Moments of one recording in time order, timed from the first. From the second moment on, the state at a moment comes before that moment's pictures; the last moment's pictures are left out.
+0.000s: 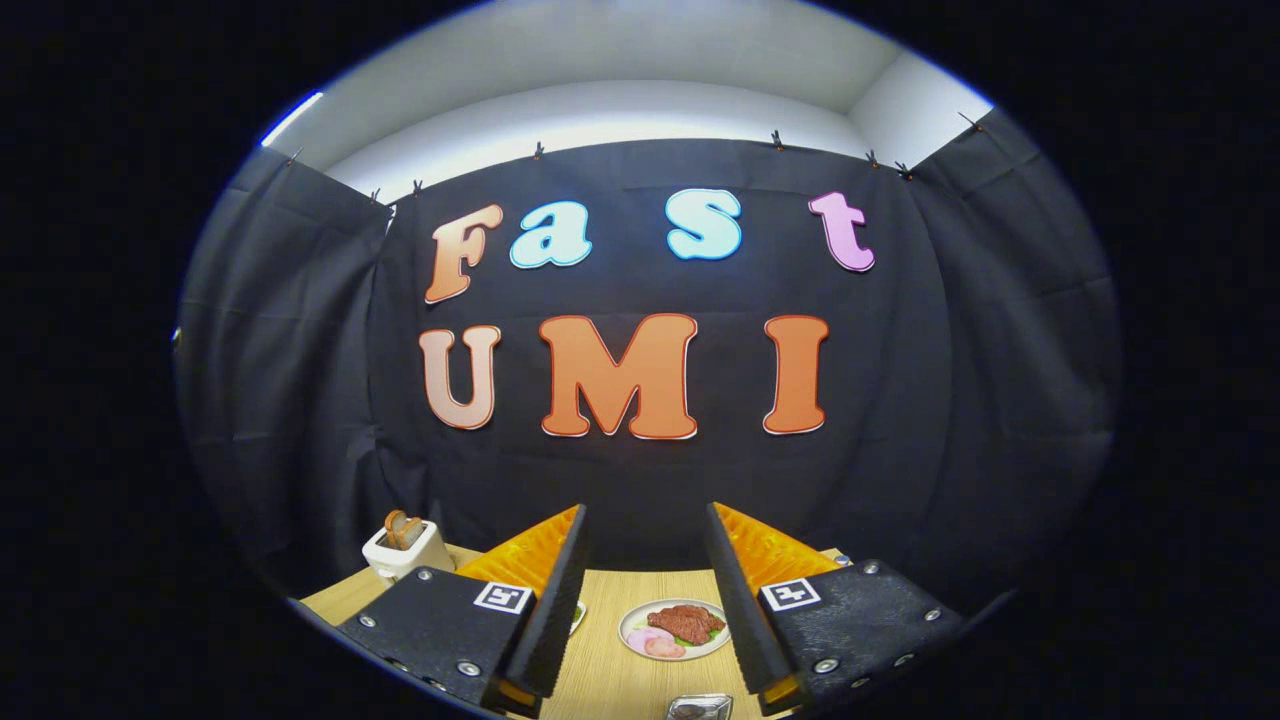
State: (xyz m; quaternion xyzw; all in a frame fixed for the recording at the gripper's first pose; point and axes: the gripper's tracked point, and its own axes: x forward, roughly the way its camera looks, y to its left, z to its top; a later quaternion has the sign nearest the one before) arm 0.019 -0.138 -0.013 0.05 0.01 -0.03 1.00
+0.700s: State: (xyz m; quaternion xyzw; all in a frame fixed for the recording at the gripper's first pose) arm 0.006 -0.138 0.050 -0.01 -0.08 -0.04 1.00
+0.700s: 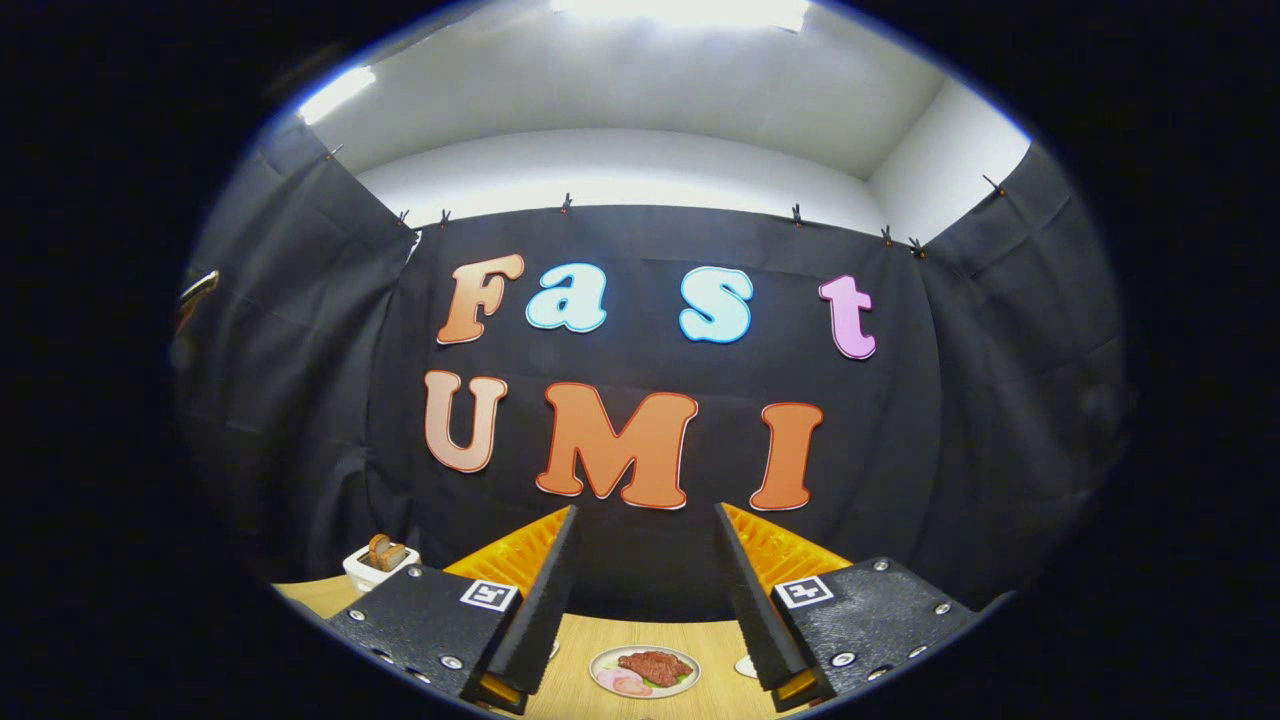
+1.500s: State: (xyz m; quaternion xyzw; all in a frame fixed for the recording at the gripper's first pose) arm 0.007 -0.131 0.035 0.00 -0.06 -0.03 1.00
